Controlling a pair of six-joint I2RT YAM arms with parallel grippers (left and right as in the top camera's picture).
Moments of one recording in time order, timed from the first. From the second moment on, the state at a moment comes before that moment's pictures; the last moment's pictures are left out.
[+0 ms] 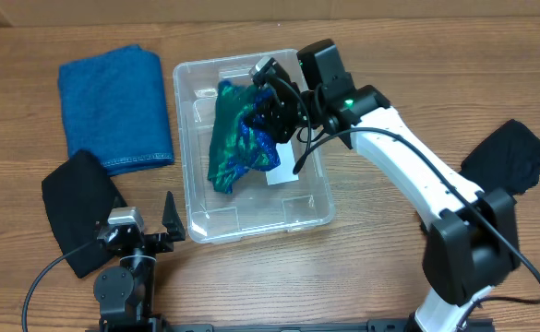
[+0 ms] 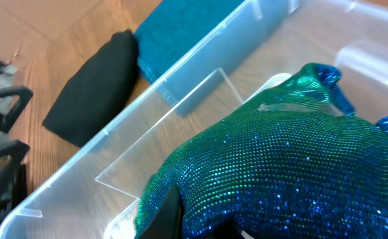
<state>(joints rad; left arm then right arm) 0.09 0.04 0.02 -0.09 0.03 -0.13 0.48 1.88 1.54 -0.48 -0.70 -0.16</state>
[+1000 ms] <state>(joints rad) 0.09 0.04 0.02 -0.09 0.03 -0.13 0.41 1.90 1.65 -0.65 -0.25 -0.03</state>
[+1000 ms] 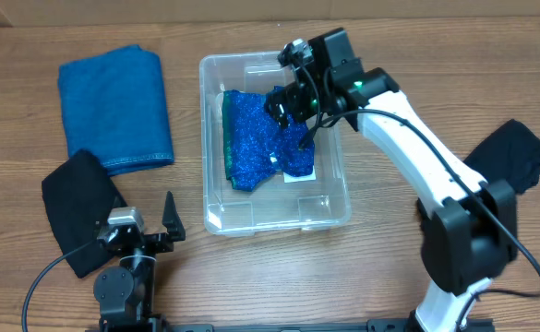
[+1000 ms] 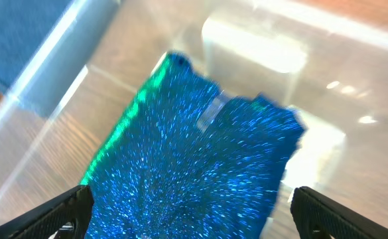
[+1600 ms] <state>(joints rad) 0.09 0.04 0.02 -0.09 0.03 -0.13 -0.56 1.34 1.18 -1.01 -0.13 0.53</state>
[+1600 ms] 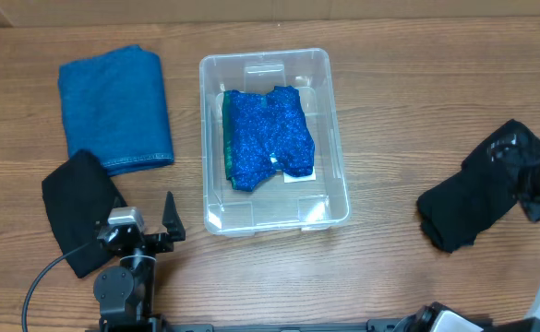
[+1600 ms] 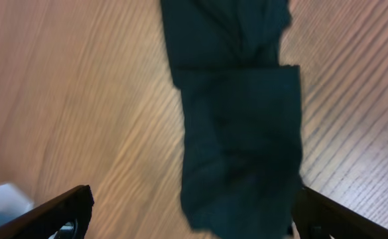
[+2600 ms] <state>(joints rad) 0.09 0.04 0.02 -0.09 0.03 -0.13 -0.67 1.58 0.66 -0.33 -0.65 0.34</state>
